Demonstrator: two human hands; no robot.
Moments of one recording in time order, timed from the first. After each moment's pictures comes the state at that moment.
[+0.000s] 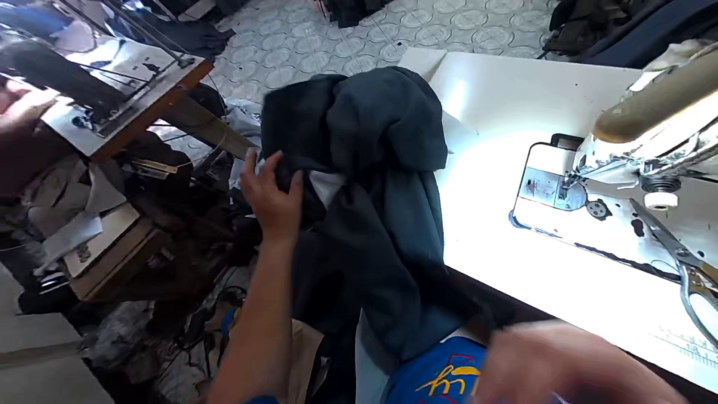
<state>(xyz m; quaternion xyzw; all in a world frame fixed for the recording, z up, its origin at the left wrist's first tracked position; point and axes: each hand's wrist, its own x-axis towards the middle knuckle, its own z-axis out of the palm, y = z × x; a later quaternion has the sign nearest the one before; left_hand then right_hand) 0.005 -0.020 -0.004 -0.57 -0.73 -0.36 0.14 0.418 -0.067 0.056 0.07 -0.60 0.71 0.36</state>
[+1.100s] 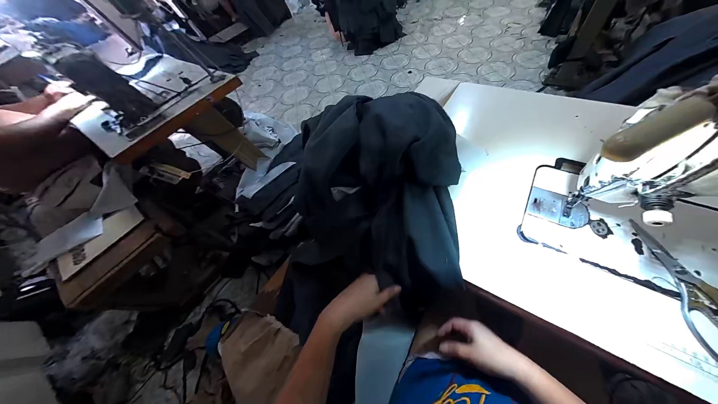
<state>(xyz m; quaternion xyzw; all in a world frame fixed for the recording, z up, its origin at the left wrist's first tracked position) 0.114 -0.090 -0.028 -0.50 -0.72 -0.01 -0.48 0.388 -0.080 -0.097 -0.37 -0.65 0.66 -0.01</state>
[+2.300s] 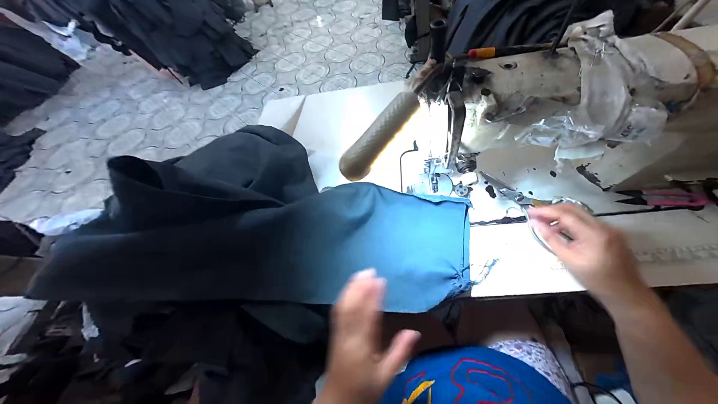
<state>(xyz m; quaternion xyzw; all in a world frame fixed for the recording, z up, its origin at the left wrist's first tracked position) 0.239 -0.085 -0.015 -0.80 -0.44 -0.39 -0.11 0.592 -0.063 0.003 -0.64 -0.68 0.04 0.35</state>
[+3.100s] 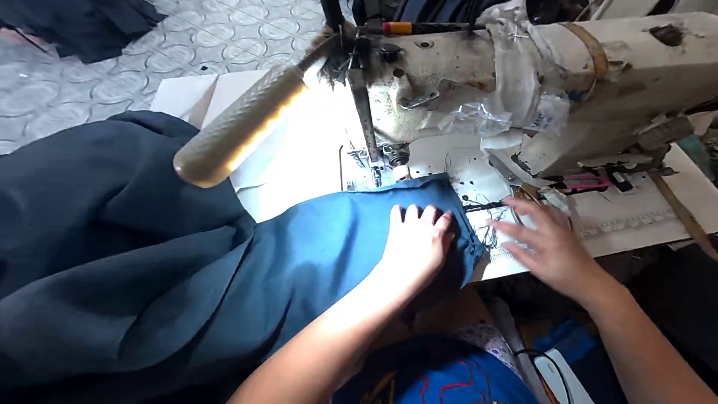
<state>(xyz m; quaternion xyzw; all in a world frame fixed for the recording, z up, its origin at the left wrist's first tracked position) 0.428 0.010 0.005 -0.92 -0.35 -0.03 -0.17 0.655 -0.094 -0.011 -0.62 -0.74 0.06 0.25</state>
